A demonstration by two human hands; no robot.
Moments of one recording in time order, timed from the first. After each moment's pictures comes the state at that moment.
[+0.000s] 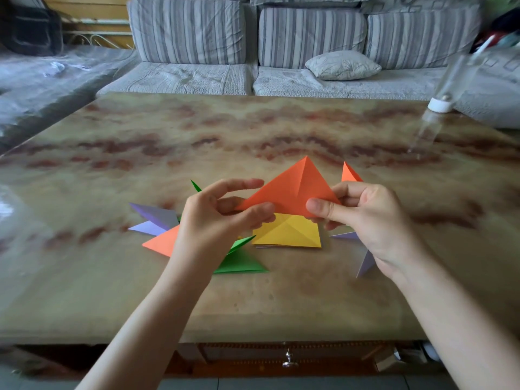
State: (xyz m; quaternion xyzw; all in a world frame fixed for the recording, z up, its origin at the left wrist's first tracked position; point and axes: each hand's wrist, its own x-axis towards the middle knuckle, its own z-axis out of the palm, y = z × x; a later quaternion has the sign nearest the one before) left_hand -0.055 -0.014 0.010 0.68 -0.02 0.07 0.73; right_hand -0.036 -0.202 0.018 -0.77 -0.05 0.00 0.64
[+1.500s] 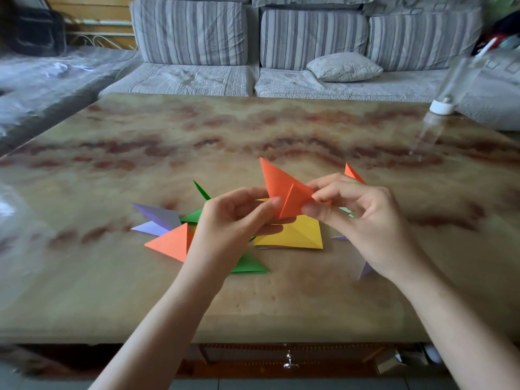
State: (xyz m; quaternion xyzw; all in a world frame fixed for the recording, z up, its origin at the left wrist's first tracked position) left_hand -0.057 -0.026 0.008 0.65 -0.06 0.04 0.76; right_hand -0.041 -0.198 0.017 -0.78 -0.23 -0.09 0.57
